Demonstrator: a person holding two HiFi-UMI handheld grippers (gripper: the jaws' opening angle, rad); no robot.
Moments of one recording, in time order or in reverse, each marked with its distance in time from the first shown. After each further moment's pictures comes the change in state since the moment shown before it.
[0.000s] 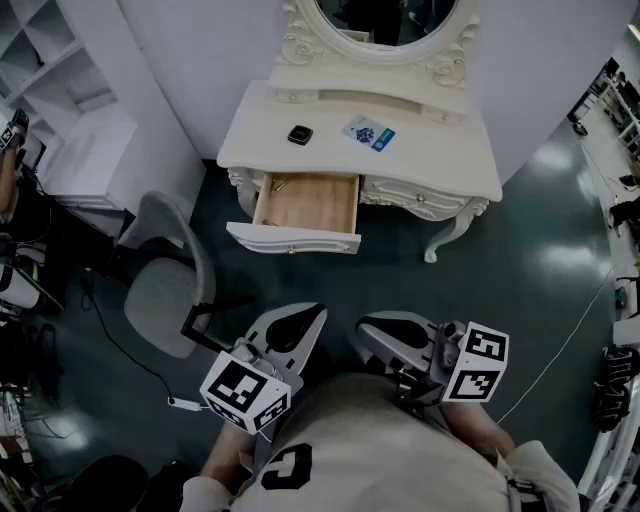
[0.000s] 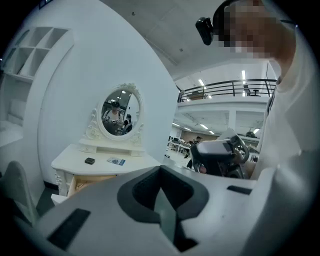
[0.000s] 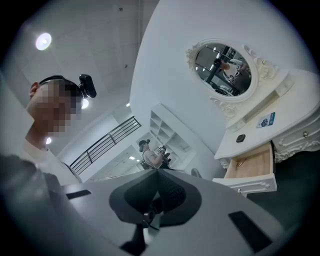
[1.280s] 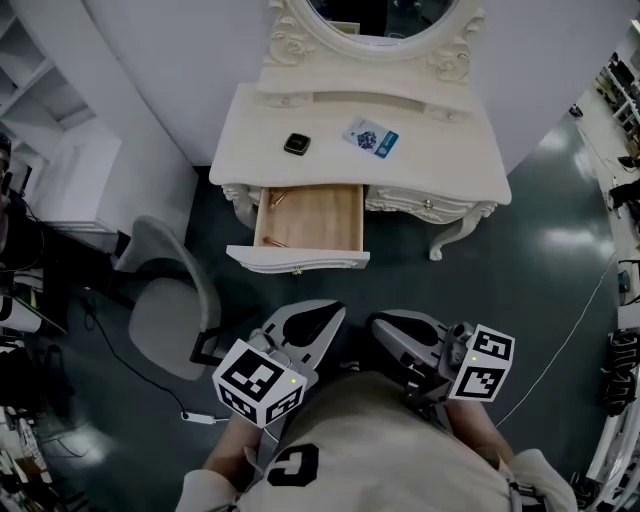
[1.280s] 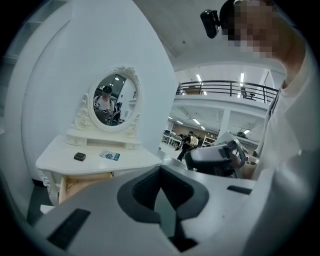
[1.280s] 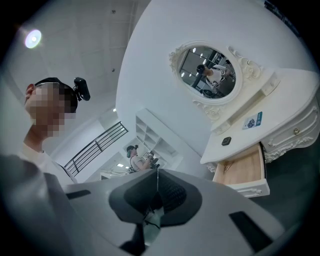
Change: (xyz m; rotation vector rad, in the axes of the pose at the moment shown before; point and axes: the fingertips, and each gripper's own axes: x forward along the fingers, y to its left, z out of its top) left arm 0.064 0.067 0.017 -0.002 0.127 -0.128; right arm 0.034 -0.087 0.033 0.072 -0.082 -0.126
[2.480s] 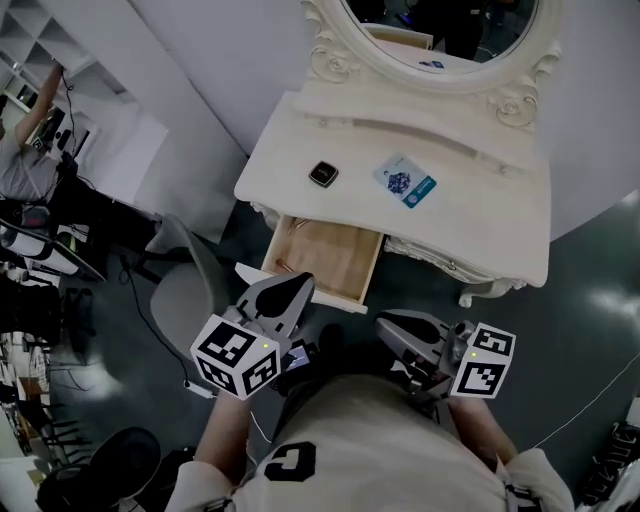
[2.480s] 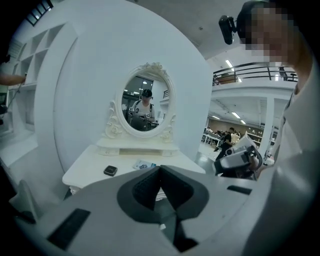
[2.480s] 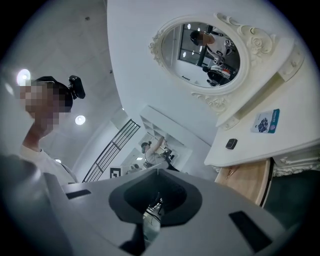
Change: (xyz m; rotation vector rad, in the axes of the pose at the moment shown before) left arm 0.102 0.120 0.080 -0.036 -0.005 0.447; right arm 0.000 -0.133 0.119 0.103 0.158 0.245
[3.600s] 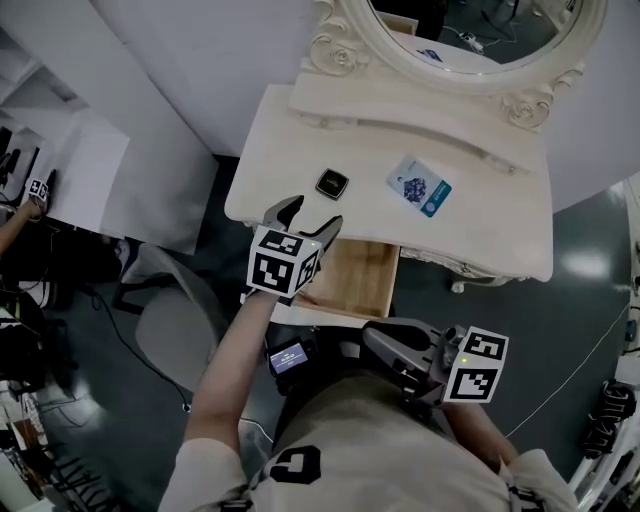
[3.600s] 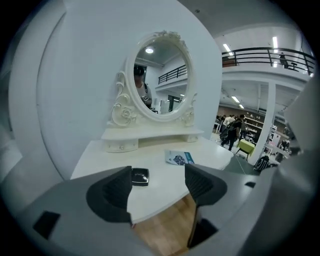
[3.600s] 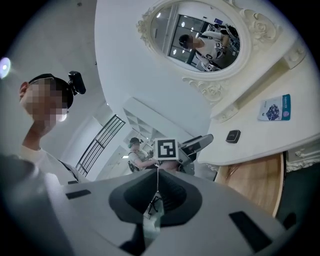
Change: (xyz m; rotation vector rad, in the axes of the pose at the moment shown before) left arm 0.153 0.212 -0.013 0.091 0.161 -0.027; right arm 0.146 -0.040 -0.007 0.052 0.042 -0.169
